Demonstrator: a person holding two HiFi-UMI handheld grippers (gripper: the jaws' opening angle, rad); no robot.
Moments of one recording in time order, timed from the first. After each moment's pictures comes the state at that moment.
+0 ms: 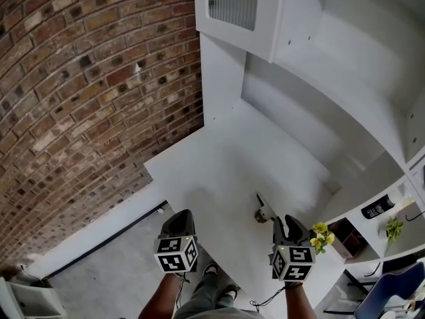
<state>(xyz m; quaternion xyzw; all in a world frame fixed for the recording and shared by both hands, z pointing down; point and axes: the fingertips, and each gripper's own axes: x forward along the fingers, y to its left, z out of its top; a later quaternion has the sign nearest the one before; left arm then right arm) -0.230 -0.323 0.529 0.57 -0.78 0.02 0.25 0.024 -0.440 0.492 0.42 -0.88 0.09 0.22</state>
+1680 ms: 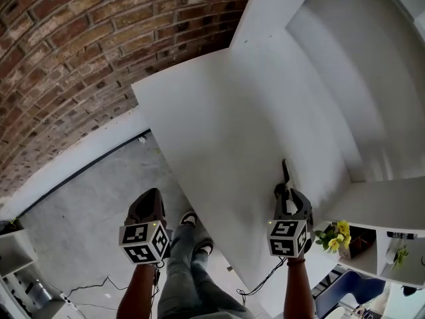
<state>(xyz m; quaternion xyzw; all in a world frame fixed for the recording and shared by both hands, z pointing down) -0.295 -0.243 0.695 0.46 -0.80 0.00 0.38 -0.015 -0.476 0.654 0.32 -0.78 -0.12 0.53</state>
